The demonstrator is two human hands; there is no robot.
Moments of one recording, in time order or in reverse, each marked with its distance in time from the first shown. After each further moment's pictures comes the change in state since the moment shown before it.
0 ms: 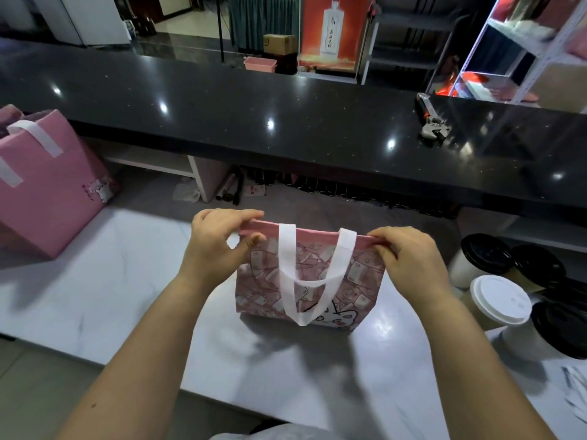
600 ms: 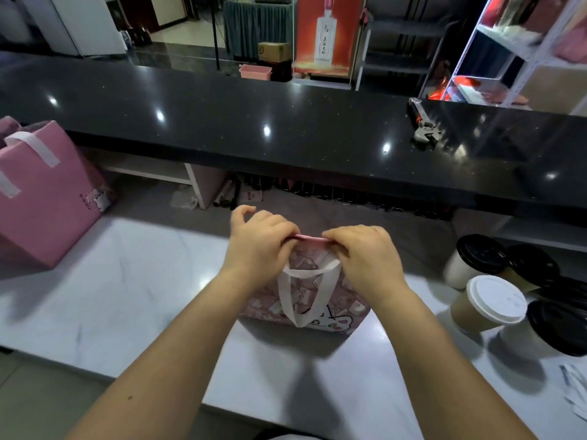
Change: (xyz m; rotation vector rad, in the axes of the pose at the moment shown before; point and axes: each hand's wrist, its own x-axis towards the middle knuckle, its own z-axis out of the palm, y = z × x) left_hand 0.024 0.053 0.022 0.209 -0.126 0.107; right_hand 0.012 -0.048 0.019 -0.053 -0.077 -0.097
